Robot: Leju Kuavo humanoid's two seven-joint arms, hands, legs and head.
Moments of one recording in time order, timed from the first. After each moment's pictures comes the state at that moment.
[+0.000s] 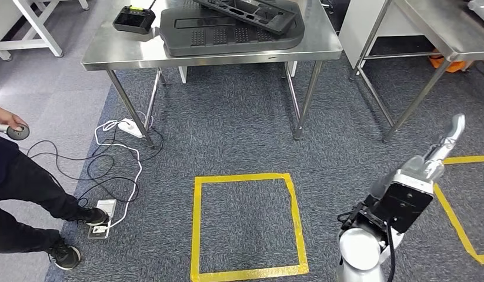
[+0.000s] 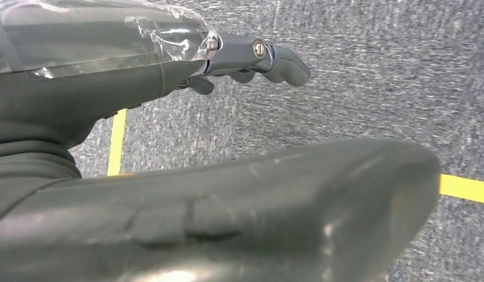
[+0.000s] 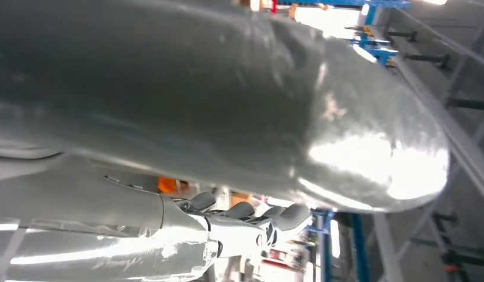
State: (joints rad) left arm -0.12 -0.03 -1.28 -0.39 1.35 0.63 -0.54; right arm 0.00 0.20 -0.16 -2.02 0.61 -0.70 -0.36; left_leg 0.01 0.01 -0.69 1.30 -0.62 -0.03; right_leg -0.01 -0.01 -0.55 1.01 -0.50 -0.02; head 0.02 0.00
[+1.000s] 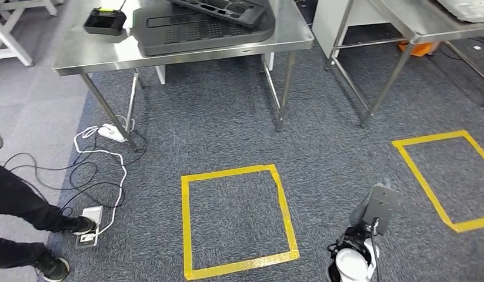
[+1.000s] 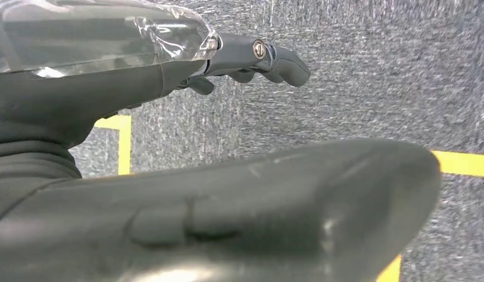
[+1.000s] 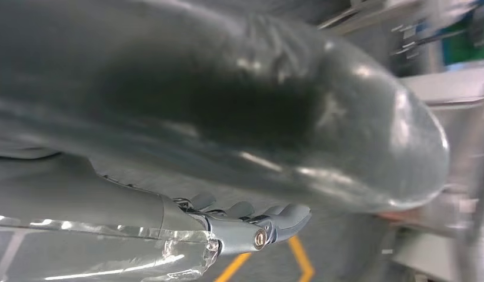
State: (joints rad) left arm -0.12 -0.03 -1.28 -0.38 1.35 0.62 -0.53; right arm 0.10 0.17 -0.24 -1.60 0.20 -0.70 -0.24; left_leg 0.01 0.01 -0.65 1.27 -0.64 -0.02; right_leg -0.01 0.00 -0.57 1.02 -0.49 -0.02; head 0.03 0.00
